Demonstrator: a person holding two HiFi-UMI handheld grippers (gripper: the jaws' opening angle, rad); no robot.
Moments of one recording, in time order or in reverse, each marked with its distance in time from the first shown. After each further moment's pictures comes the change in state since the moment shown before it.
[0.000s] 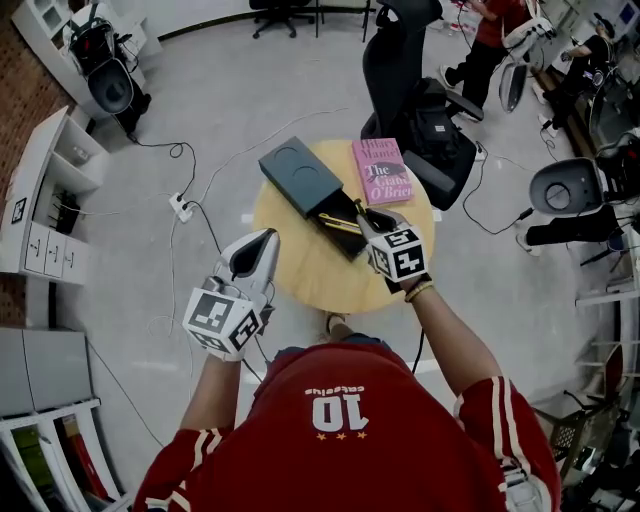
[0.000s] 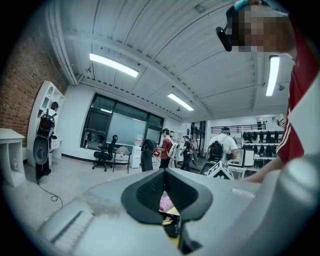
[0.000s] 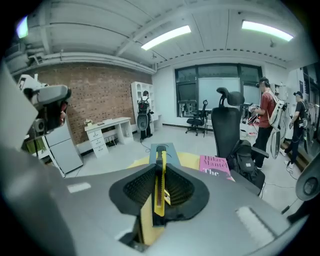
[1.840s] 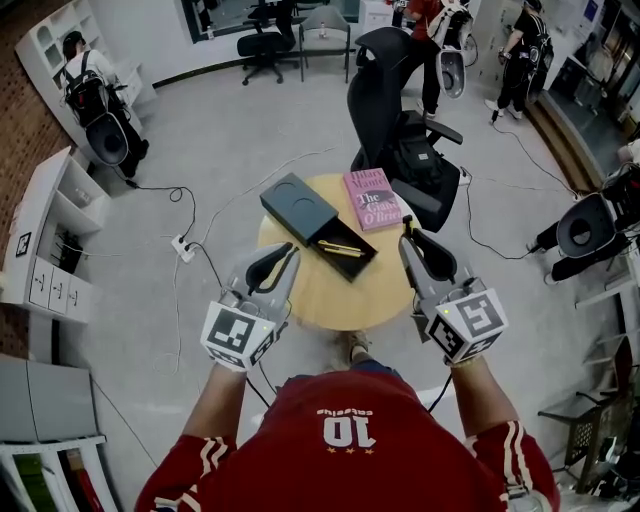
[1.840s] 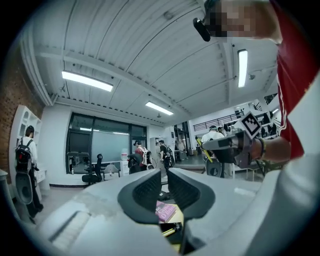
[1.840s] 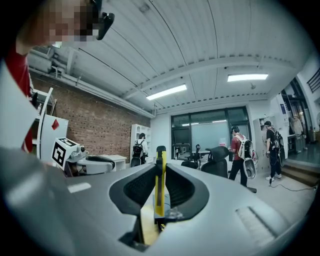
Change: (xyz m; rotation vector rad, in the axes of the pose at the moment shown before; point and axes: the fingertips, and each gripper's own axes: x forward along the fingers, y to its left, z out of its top) left arm -0.021 -0.058 0.054 0.251 -0.088 -0.142; right arm -0.248 0.069 0.141 -0.041 -0.532 -0.085
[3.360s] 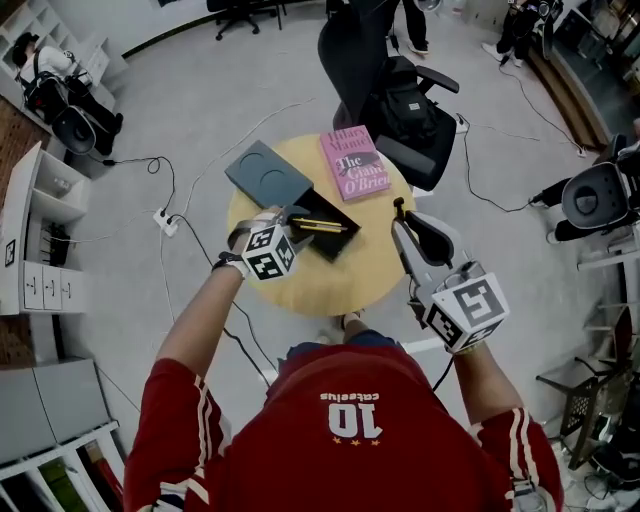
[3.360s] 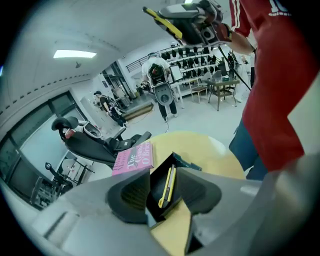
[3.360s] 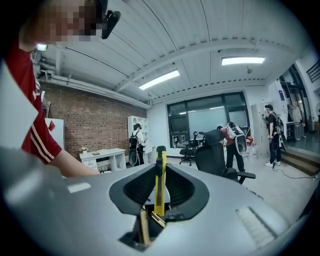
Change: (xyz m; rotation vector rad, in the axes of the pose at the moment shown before) left arm 0.170 -0.012 -0.286 0.577 0.706 -0.569; right arm 0.030 -0.085 -0.063 0.078 0.128 0.001
